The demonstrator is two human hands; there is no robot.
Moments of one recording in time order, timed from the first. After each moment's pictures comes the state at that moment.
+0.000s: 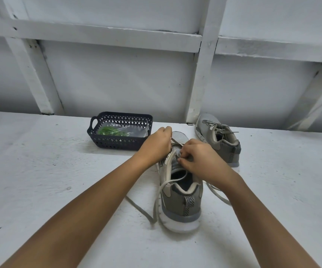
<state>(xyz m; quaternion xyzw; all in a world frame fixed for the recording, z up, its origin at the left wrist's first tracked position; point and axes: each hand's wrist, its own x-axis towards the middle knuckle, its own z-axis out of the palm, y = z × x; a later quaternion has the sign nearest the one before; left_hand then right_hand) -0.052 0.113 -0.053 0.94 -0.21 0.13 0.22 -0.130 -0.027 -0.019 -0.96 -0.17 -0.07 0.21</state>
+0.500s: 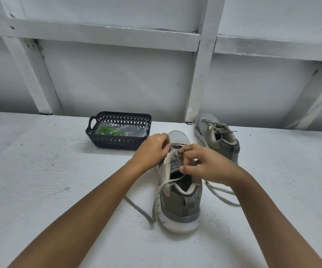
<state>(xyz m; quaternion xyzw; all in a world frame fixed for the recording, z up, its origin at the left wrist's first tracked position) -0.062 0.124 -0.066 0.92 -0.21 0.14 0.30 -0.142 -0.044 -0.012 -0.91 -0.17 0.08 0.36</state>
